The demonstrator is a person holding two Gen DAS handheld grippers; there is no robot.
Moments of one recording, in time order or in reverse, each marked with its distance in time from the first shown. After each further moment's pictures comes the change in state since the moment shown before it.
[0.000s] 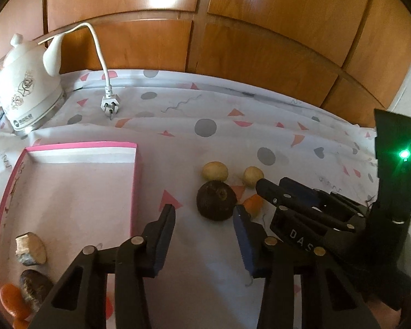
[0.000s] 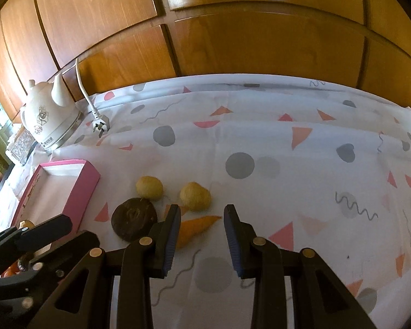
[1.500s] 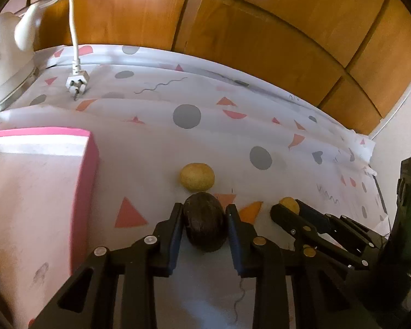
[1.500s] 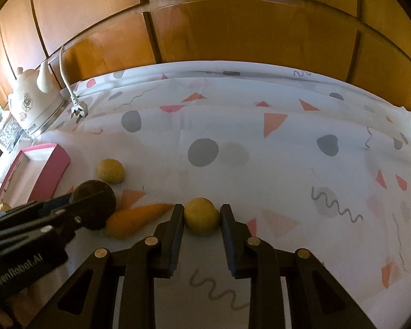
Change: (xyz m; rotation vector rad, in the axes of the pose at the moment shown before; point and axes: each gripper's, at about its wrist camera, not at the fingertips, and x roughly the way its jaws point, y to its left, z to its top) left arm 0.047 -0.004 0.007 -0.065 0.043 -0.107; right arm 0.004 -0.025 -0.011 -0.038 0.038 -0.065
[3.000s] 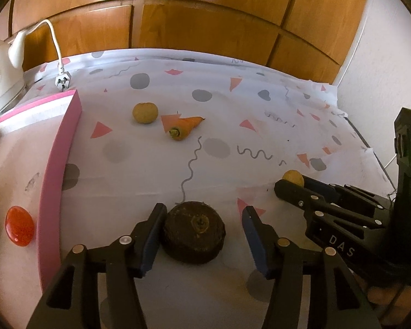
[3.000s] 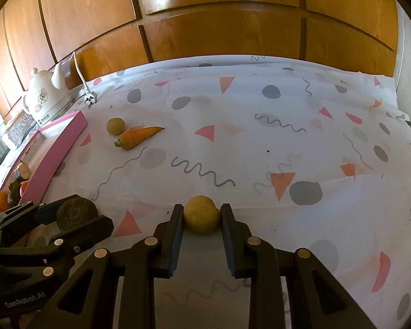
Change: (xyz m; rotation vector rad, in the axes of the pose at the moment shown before) left arm -0.043 -0.041 -0.098 0.228 -0.023 -0.051; right arm -0.072 -0.022 -0.095 0.074 -0.068 -0.026
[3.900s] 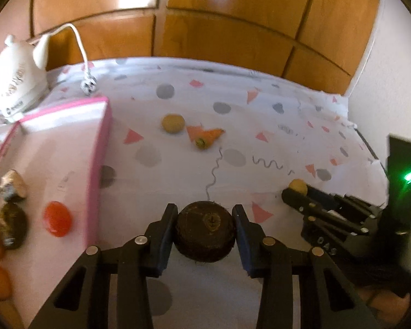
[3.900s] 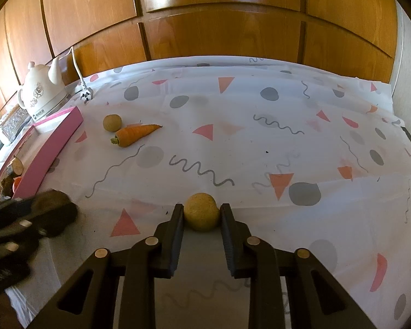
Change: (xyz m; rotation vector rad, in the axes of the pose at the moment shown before) left arm -0.036 0.010 0.005 -0.057 -0.029 0.077; right arm 0.003 0.008 0.000 -0.022 -0.002 -0.050
